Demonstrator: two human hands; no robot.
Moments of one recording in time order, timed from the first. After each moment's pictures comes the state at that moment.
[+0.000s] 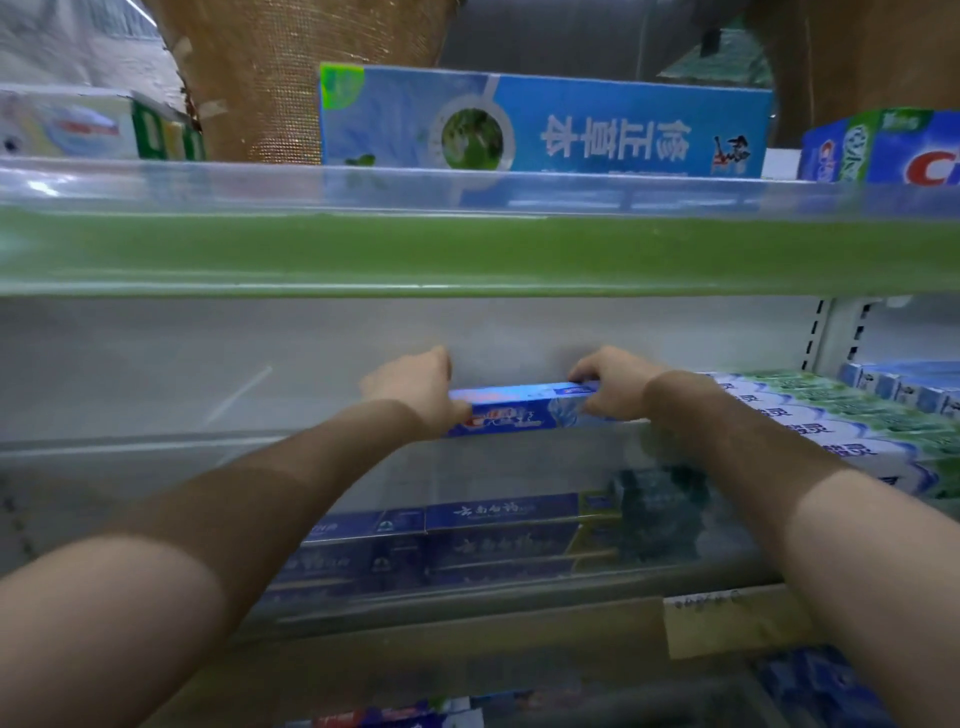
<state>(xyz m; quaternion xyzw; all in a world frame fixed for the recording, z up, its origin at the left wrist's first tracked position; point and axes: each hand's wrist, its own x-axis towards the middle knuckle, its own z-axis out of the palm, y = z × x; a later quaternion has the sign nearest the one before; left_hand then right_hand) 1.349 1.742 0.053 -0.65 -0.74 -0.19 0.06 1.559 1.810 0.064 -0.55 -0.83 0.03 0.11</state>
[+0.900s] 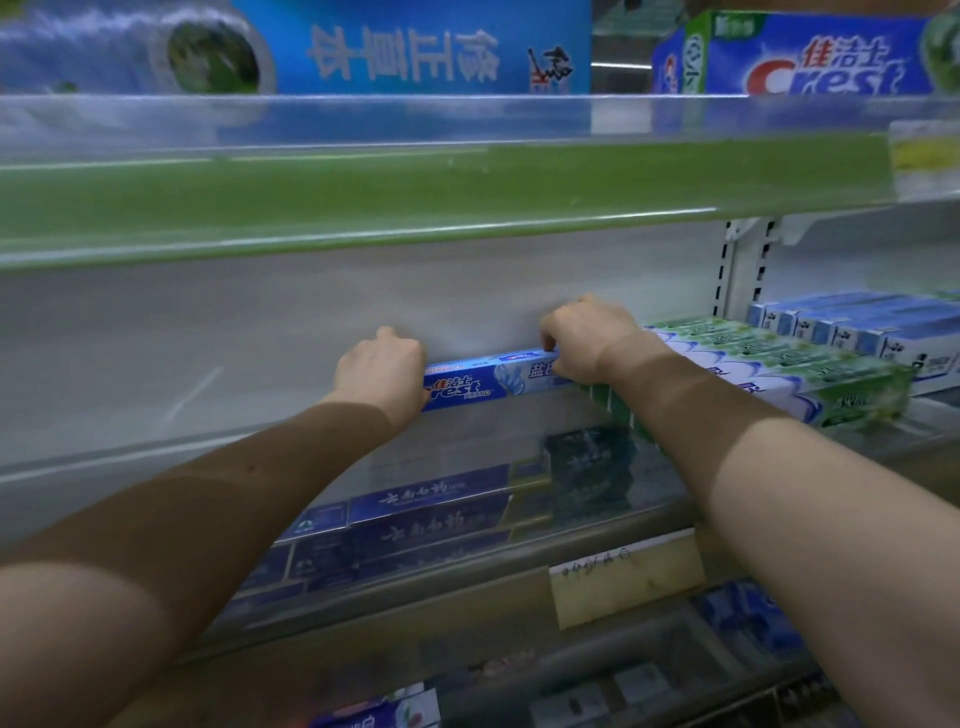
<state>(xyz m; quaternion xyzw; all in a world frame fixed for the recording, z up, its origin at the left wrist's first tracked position) 1.408 1.772 0.039 -0.68 -0.70 -0.08 0.18 1.609 1.825 0.055 -0.59 -0.78 -0.18 0.09</state>
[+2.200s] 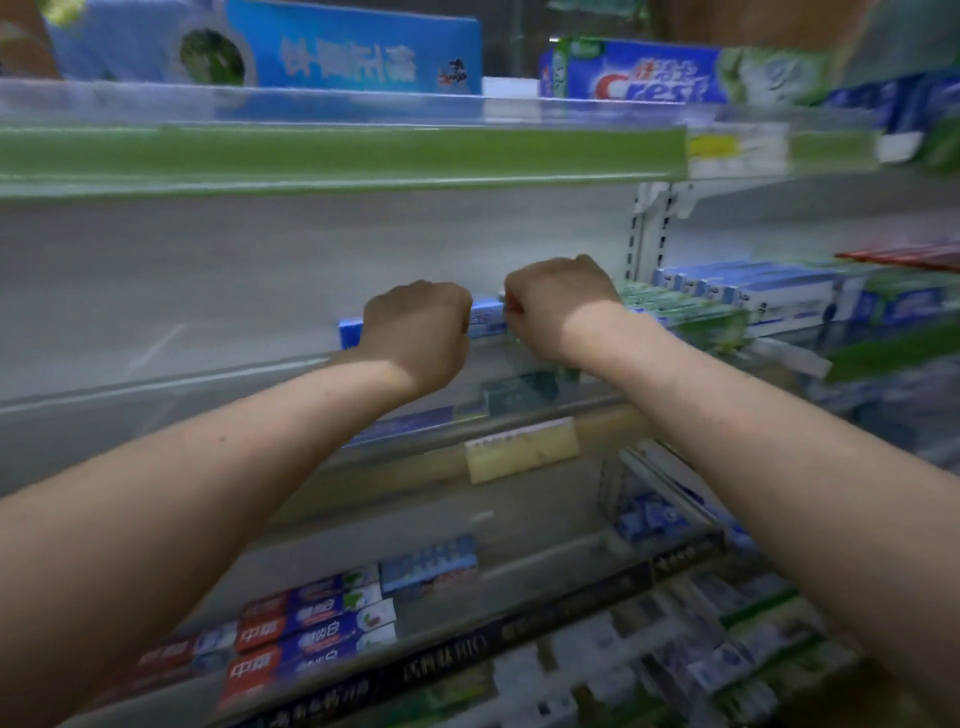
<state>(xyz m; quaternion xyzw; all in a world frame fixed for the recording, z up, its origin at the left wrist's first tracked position) 1.484 1.678 0.057 -0.75 -0.60 -0.18 0.20 1.624 1.697 0.068 -0.55 -0.78 -0.25 0.16</state>
